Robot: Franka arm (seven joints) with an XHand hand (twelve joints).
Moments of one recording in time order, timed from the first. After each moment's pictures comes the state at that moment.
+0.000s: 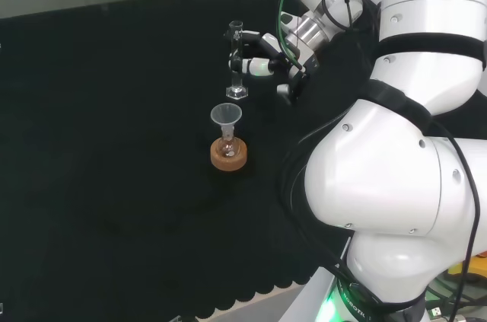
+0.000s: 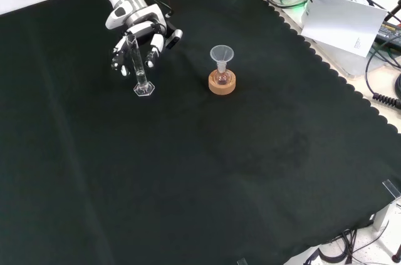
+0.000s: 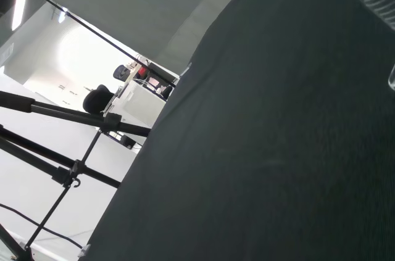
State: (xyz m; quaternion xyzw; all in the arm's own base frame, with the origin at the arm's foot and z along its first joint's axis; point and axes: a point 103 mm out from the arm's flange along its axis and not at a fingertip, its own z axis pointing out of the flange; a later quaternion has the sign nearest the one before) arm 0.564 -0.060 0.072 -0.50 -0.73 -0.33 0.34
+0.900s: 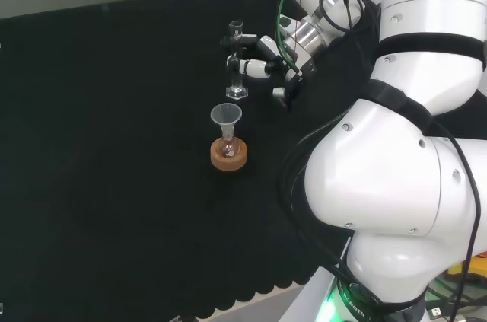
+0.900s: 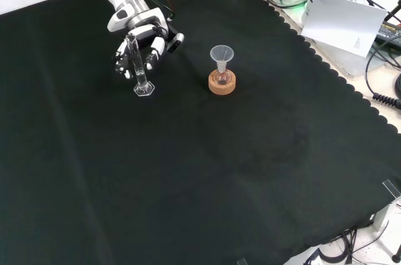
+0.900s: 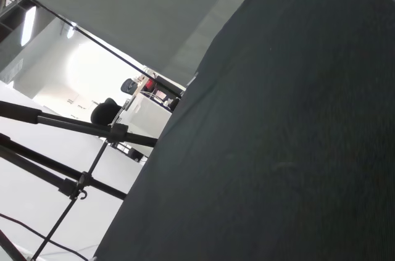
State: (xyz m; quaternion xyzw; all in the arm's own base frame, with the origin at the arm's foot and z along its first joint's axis) arm 0.565 -0.052 0.069 -0.49 -0.72 -0.35 0.33
